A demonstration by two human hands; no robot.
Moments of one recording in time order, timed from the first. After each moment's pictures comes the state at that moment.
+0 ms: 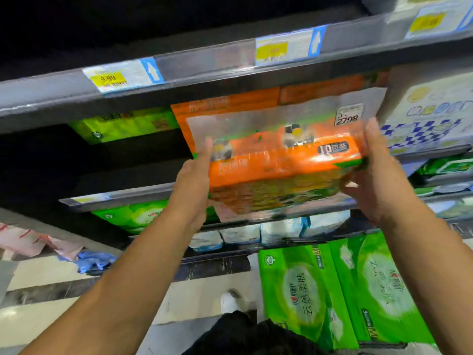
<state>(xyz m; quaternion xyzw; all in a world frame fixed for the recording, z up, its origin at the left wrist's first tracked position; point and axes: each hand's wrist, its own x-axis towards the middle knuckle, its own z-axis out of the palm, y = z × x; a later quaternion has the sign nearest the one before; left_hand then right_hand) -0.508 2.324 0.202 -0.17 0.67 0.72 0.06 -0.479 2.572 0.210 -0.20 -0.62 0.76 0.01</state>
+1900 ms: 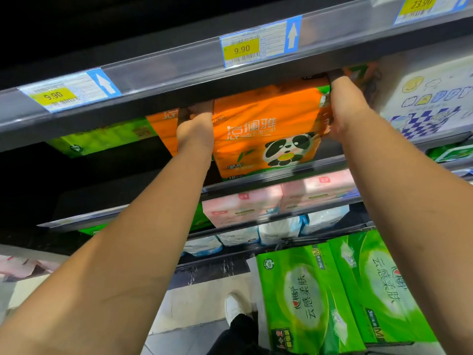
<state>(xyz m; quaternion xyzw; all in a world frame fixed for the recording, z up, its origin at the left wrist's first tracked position) -0.629 2.381 0.214 -0.29 0.67 0.68 0.03 -0.643 2.622 0.194 -0.31 -0.60 0.74 0.02</state>
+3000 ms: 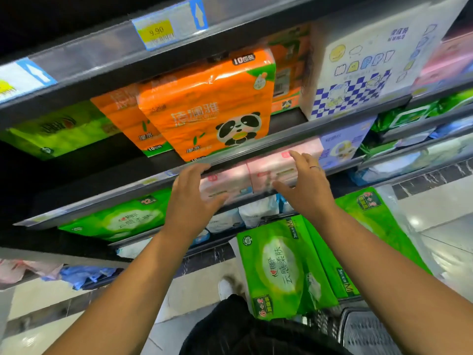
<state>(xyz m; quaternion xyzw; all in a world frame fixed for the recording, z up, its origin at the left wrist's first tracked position) -0.469 2.387 0.120 0.14 0.95 0.29 -0.03 -0.439 2.630 0.079 -0.16 -0.92 0.35 0.03</state>
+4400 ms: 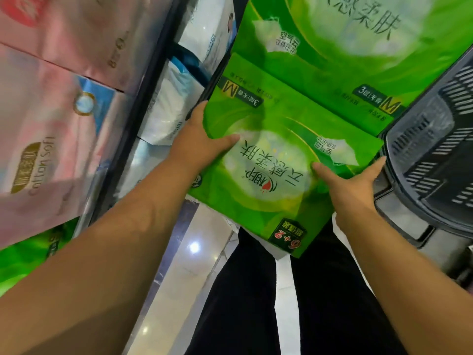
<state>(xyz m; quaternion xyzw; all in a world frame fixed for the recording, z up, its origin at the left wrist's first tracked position) -0.524 2.496 -0.281 0.30 0.84 0.15 0.42 -0.263 2.552 -0.272 -0.78 -0.35 0.52 0.06</state>
